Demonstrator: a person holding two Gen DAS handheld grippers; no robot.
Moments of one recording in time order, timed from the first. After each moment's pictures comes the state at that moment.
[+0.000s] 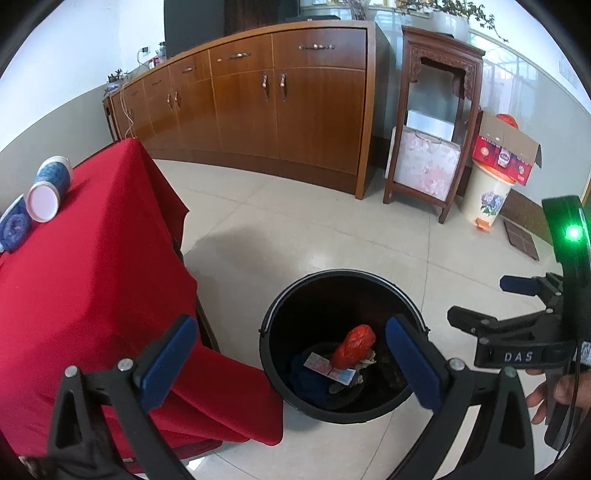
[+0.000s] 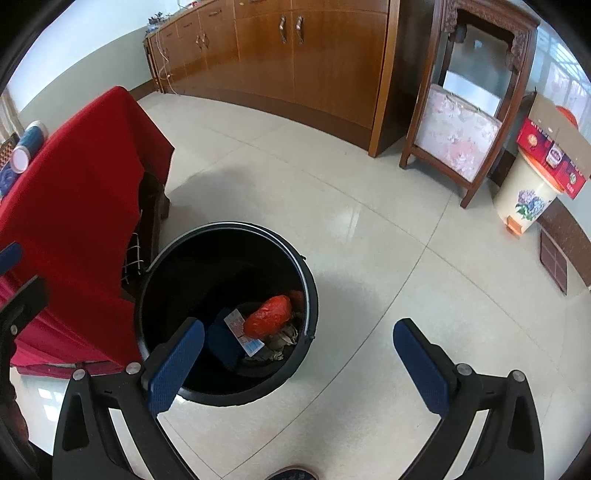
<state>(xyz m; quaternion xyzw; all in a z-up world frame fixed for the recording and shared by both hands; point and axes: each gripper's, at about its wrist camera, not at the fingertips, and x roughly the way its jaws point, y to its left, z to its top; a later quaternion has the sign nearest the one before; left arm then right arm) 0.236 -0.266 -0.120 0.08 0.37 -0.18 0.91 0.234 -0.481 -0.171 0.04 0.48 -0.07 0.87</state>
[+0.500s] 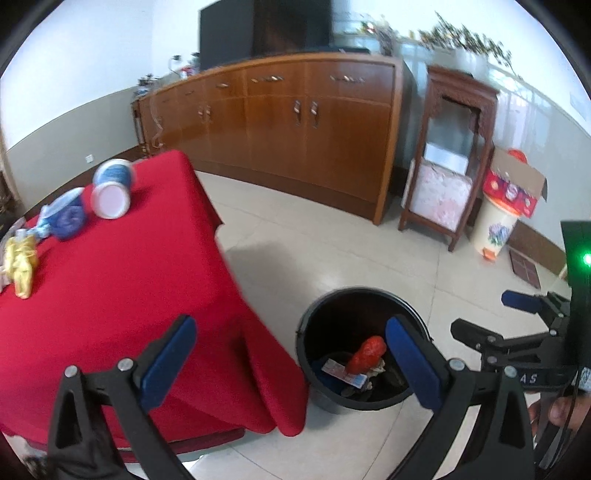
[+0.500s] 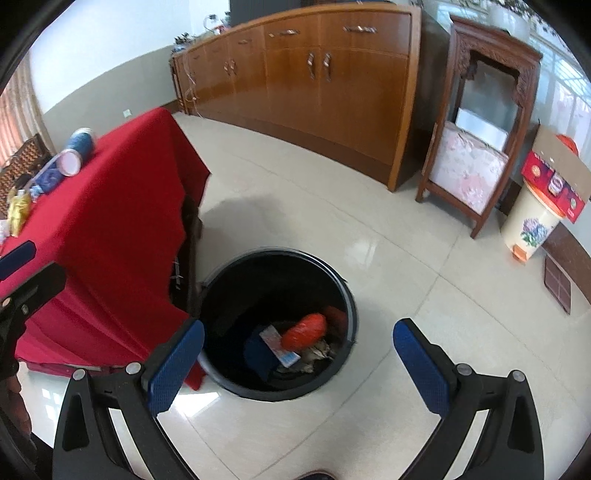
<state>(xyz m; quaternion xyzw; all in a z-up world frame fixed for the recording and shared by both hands) 0.213 -0.203 -0.079 0.04 0.34 -0.15 0.93 0.209 -0.416 -0.114 0.03 0.42 -0.03 0.91</state>
